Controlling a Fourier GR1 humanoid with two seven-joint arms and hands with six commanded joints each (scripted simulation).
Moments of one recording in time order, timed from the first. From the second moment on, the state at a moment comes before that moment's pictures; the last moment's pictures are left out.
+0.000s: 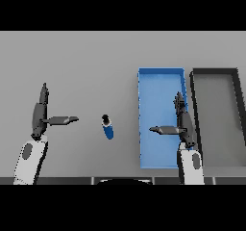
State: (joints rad) left arm -0.11 0.43 -0.16 -1.48 0.24 0.26 0.01; right arm 0.00 0.00 0.00 -1.57 0.00 0.00 0.00
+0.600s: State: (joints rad) left arm -0.07 0.59 -0.21 -1.45 0.21 0.00 -0.16; right arm 0.10 -0.14 0.08 -1.68 0.18 0.03 -0.12
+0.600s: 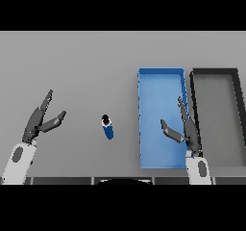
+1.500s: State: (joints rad) left arm -0.01 0.52 -0.50 -1.62 0.12 -0.19 -0.06; right arm 0.10 -0.15 0.08 -1.69 0.17 0.04 -0.10
